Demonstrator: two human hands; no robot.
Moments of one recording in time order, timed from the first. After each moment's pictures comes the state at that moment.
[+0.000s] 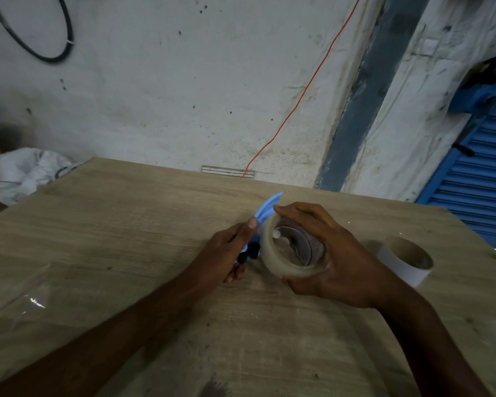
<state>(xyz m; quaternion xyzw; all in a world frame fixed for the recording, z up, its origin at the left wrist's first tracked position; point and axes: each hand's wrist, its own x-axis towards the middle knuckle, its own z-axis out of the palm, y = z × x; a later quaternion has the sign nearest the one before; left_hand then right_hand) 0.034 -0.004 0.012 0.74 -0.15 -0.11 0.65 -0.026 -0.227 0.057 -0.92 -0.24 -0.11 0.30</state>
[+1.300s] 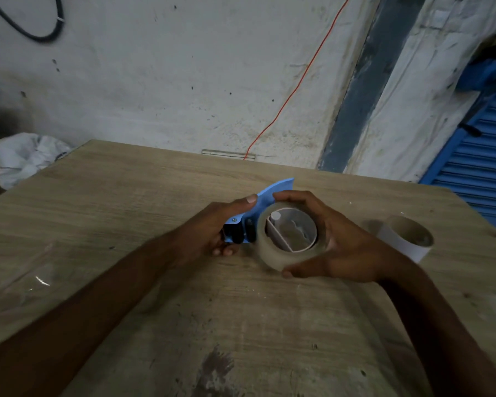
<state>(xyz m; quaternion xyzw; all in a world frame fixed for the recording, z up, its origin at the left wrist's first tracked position) 0.044 0.016 0.033 0.71 -0.17 -0.26 0.63 -0.026 -0.231 0.053 -0.89 -0.22 0.00 0.40</state>
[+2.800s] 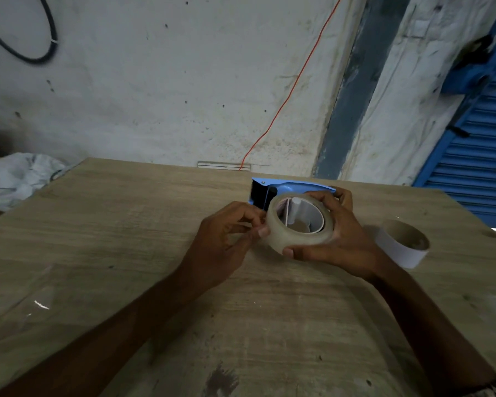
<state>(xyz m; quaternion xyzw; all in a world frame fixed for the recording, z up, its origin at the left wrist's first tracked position) 0.038 0.002 0.015 0.72 -0.36 0.15 0.57 -0.015 -0.231 0.045 -0.88 -0.11 -0.17 0.43</state>
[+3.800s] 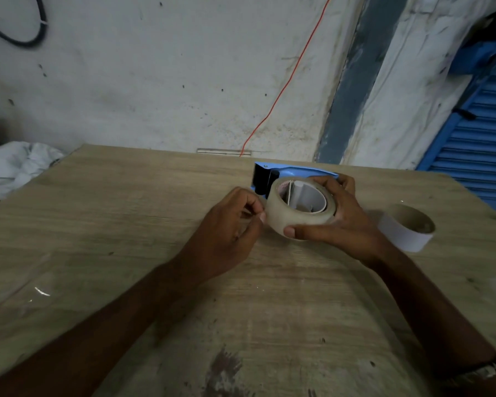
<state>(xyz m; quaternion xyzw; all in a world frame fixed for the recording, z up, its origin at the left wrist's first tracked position) 0.034 0.003 0.011 0.77 -0.38 0.17 0.48 -0.013 -0.230 0.038 -0.87 -0.08 -0.17 0.45</state>
